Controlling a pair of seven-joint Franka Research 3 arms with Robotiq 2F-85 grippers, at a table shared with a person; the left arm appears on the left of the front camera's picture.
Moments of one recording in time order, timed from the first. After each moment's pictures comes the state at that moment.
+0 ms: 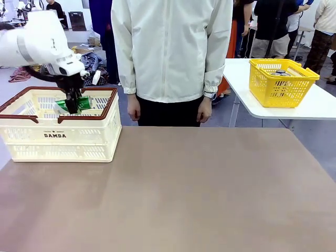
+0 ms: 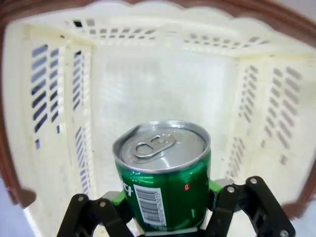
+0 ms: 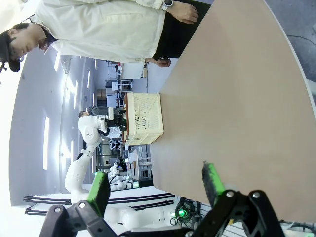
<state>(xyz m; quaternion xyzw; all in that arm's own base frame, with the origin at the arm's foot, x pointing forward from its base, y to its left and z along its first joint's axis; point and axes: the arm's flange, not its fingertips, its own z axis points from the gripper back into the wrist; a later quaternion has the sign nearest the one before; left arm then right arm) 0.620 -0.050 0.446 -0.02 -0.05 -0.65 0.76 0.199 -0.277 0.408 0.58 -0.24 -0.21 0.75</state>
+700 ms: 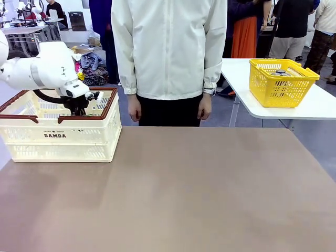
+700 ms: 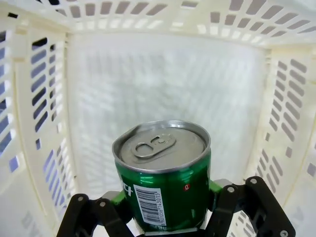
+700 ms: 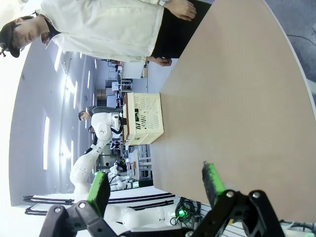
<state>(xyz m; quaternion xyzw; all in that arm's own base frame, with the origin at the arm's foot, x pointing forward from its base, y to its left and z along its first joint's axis) 0.635 -0.044 0.368 -0.03 -0.03 -0.66 0.75 0.199 -0.277 0.408 0.58 -0.24 -0.21 0.75</state>
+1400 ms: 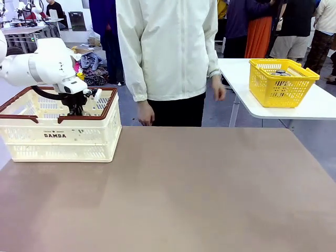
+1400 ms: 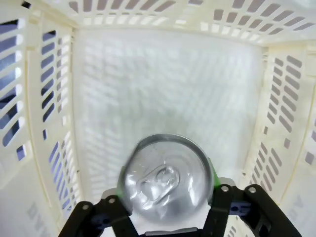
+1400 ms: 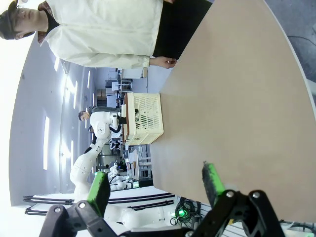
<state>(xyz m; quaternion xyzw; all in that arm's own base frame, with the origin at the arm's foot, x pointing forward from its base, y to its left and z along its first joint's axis) 0.642 -0.038 0.378 -0.04 -0.03 -0.65 0.76 0.199 -0.277 0.408 0.58 -0.24 -0.21 0.75</state>
